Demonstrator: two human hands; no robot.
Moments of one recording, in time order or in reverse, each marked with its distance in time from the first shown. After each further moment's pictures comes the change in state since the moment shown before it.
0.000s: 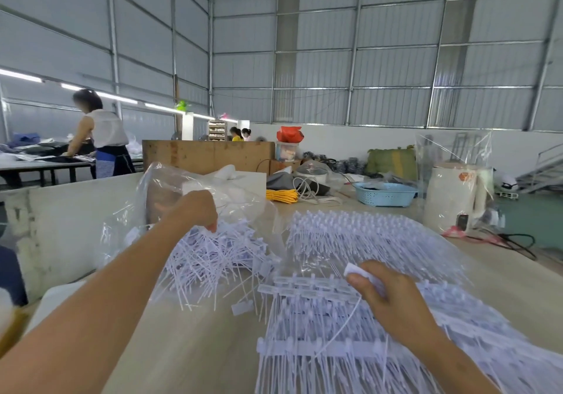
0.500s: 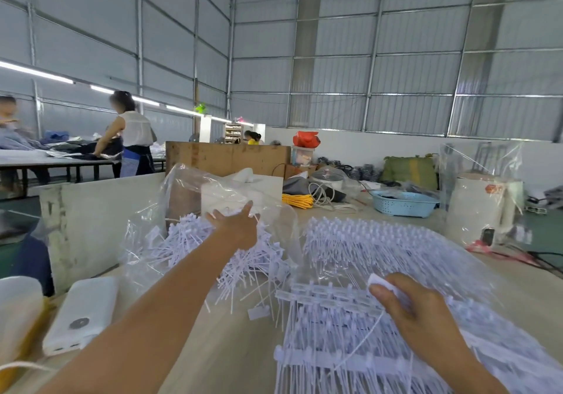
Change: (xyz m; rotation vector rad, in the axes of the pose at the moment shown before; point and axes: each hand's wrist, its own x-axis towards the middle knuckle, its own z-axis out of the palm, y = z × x) left_hand 0.015 0.031 0.045 0.081 -0.117 0.018; right_hand -0.002 -0.007 -0.001 0.063 0.053 0.041
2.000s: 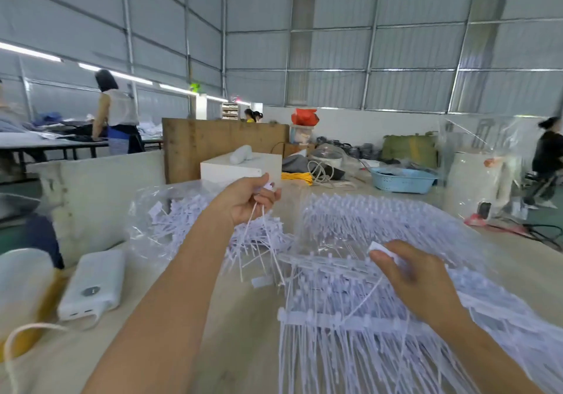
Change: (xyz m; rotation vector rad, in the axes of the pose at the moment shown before) left_hand -0.059 0.007 -0.024 -2.248 -0.605 0.136; right_hand 0.000 0.010 0.000 -0.045 0.087 -0.110
